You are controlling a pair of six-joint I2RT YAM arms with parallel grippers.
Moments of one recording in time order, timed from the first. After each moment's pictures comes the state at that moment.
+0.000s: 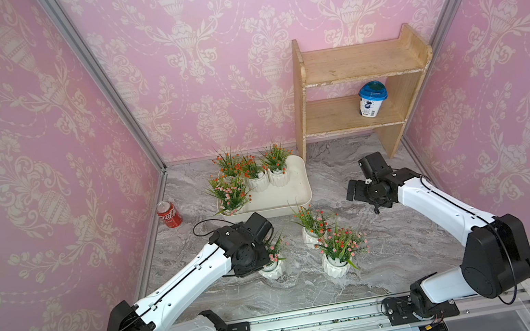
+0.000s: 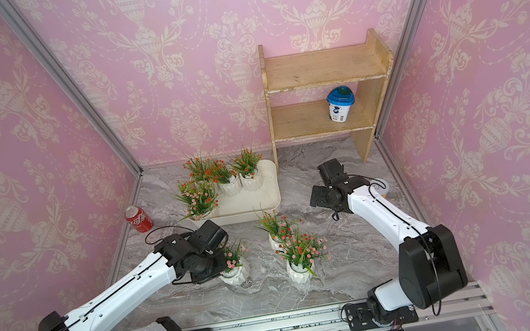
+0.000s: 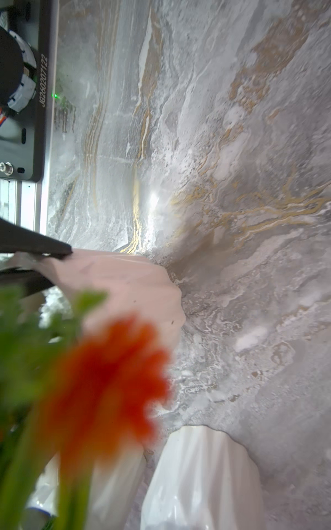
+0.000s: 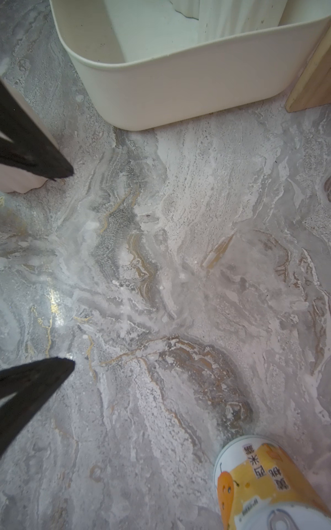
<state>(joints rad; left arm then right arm) -0.71 1.21 0.96 -1.12 -0.04 -0.97 0.23 1.42 1.07 -0.72 0.13 0.58</state>
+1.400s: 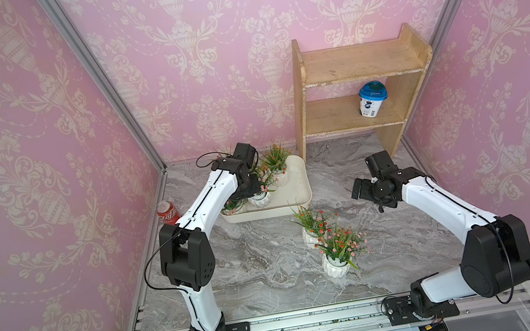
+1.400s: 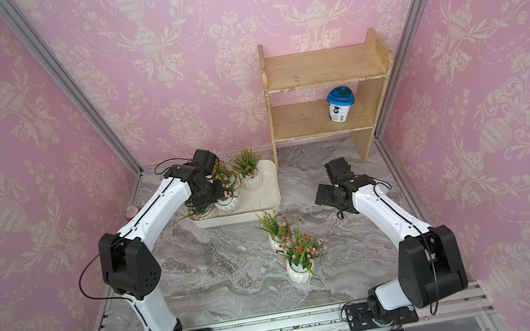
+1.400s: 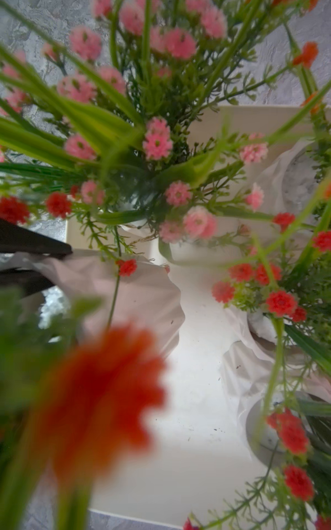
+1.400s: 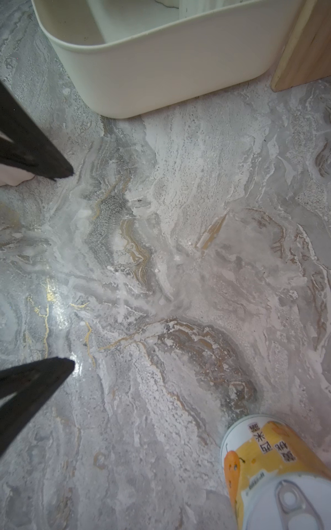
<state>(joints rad) -0.37 1.86 1.72 -1.06 -0.12 -0.49 0.16 1.42 1.05 -0.72 0.10 0.57</state>
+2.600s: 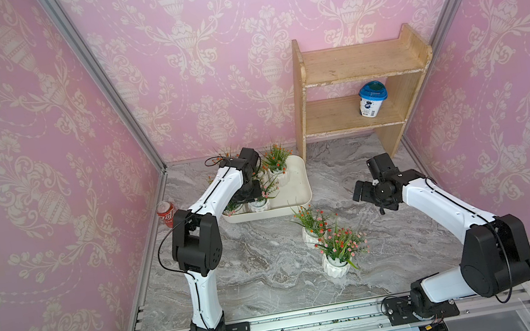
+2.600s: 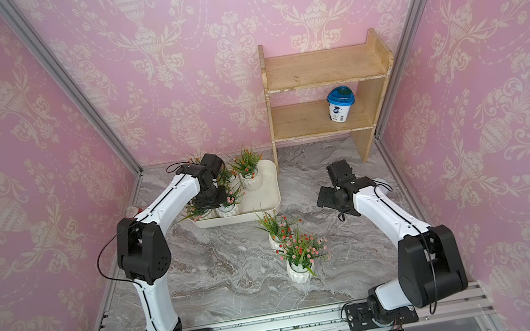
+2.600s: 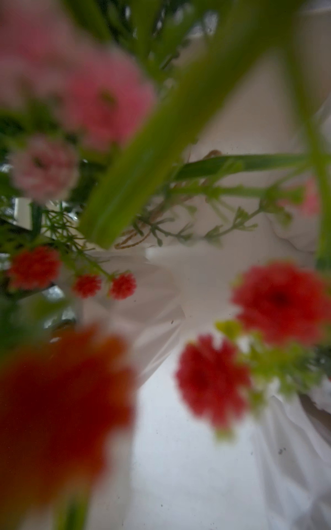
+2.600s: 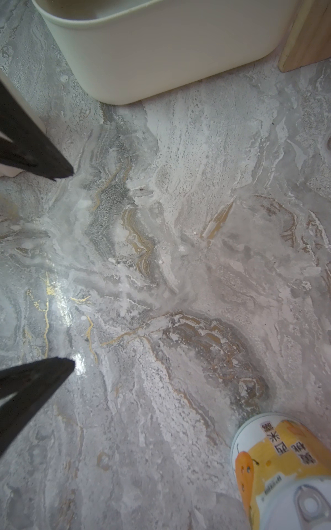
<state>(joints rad) -0.35 2.01 1.76 -1.11 -0.12 -0.43 0.15 1.42 1.02 -0.71 0.09 0.57</state>
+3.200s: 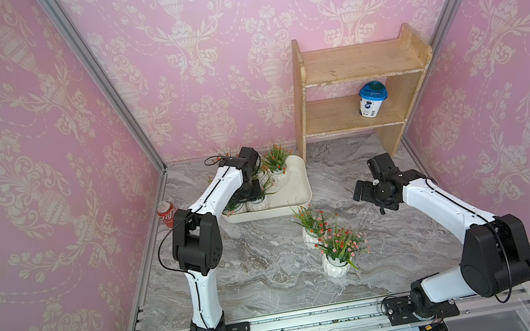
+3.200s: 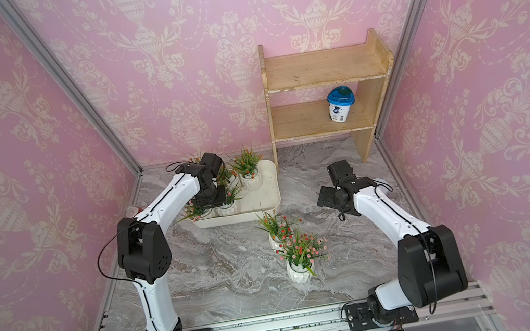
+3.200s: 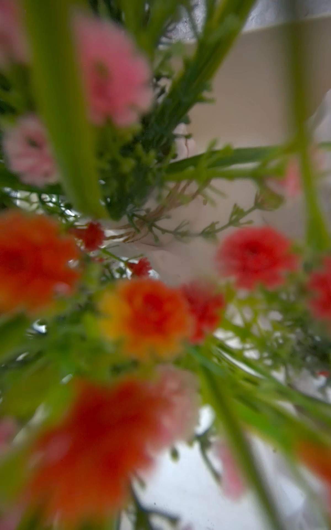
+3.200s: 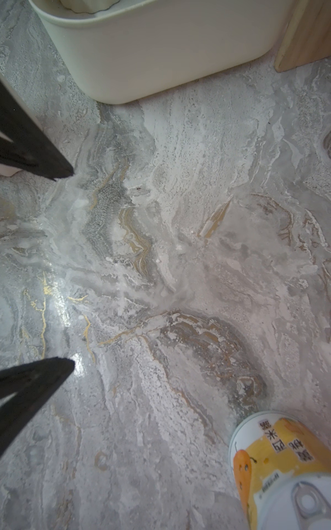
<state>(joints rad) -0.35 2.02 1.78 -1.12 -0.12 -0.43 0.14 1.42 1.01 -0.70 0.09 0.57</state>
